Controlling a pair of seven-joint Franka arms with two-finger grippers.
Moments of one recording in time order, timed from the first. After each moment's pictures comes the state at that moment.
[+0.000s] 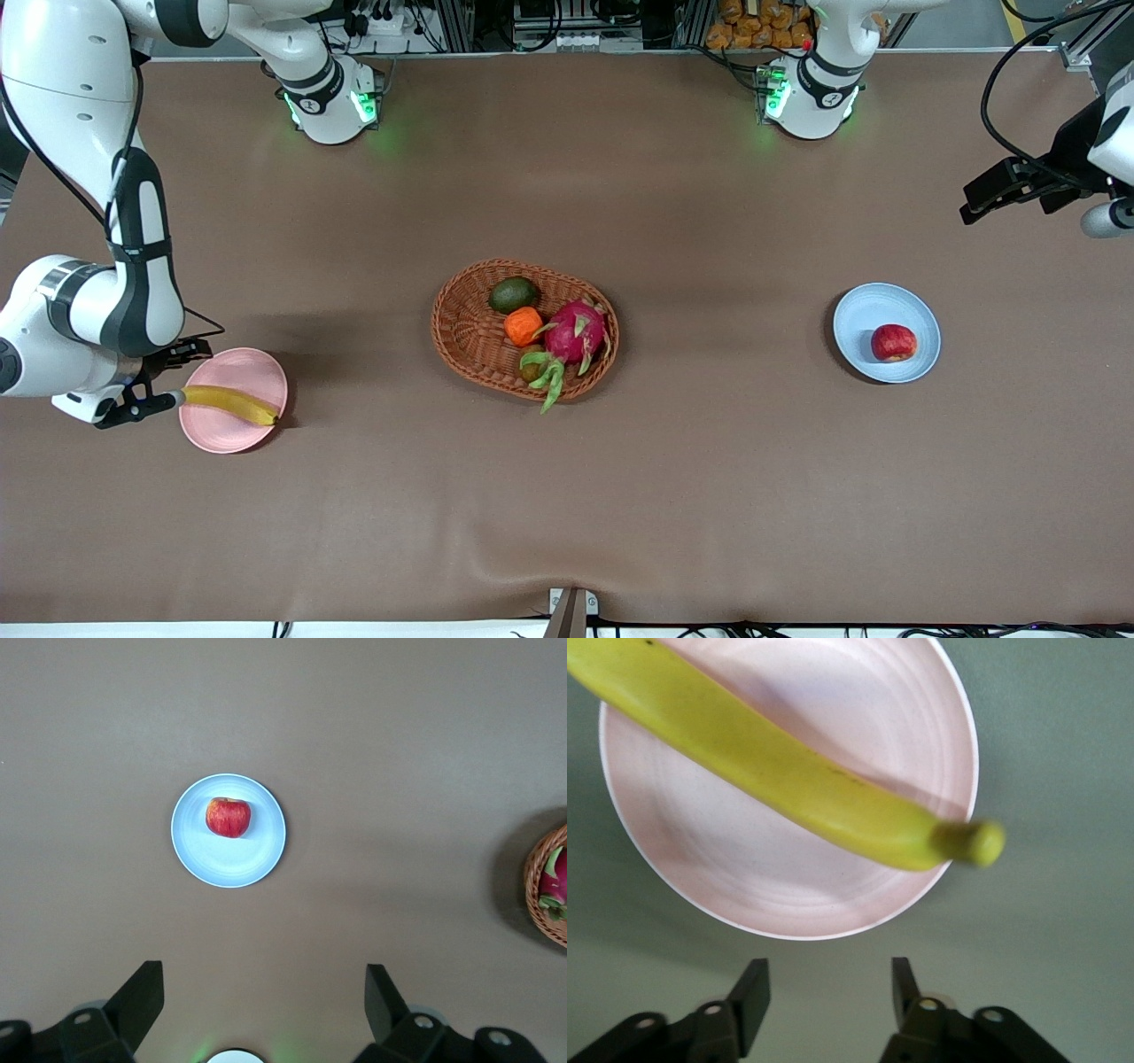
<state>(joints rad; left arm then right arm) -0.01 -0.03 -0.06 -1.54 -0.01 1.47 -0.21 0.16 0.62 -0.43 -1.66 0.16 1.96 -0.62</state>
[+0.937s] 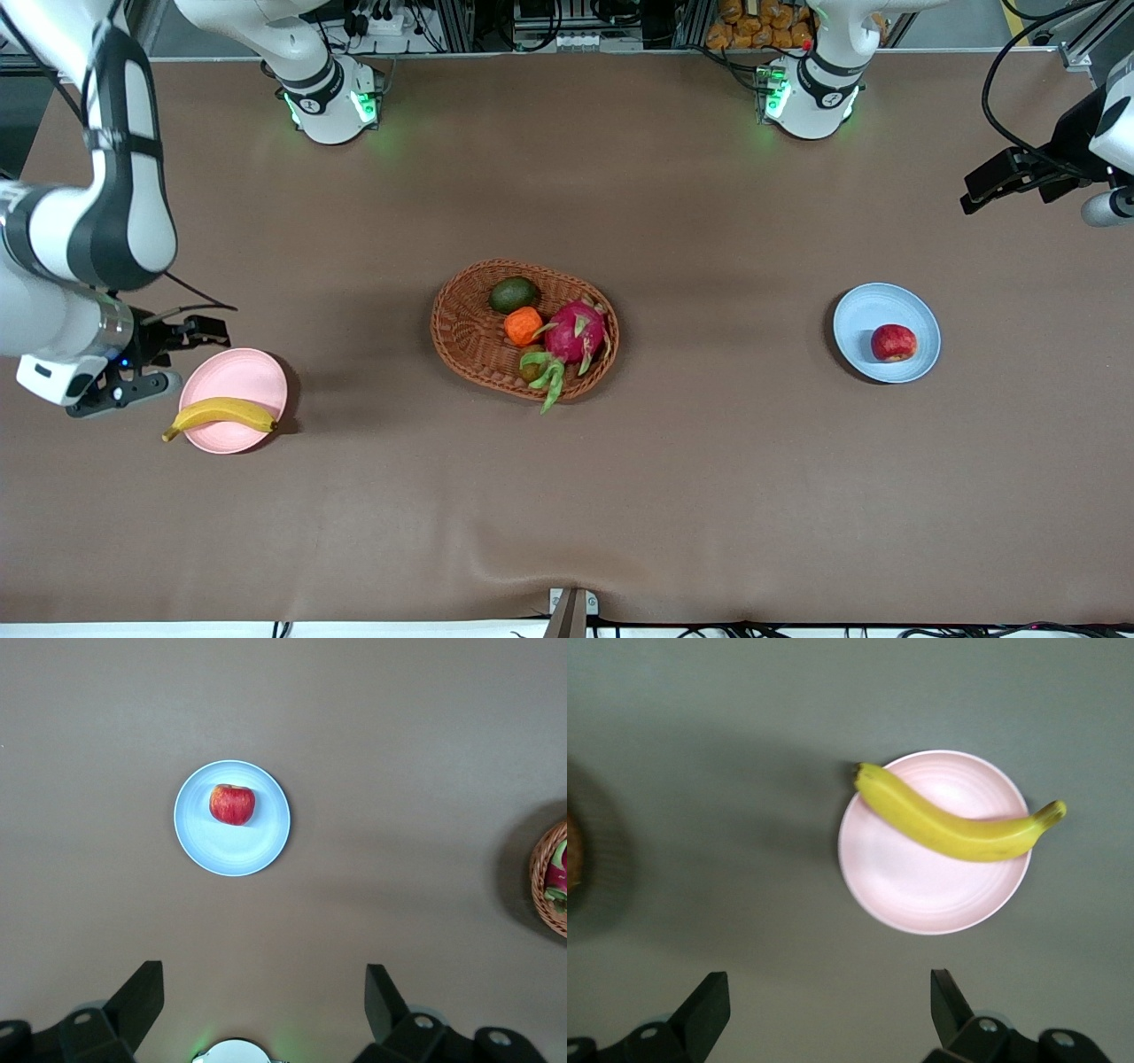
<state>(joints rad) 0.00 -0.06 -0.06 -1.58 -0.01 1.47 -0.21 0.34 0.34 -0.43 -1.62 0.16 1.77 -0.40</state>
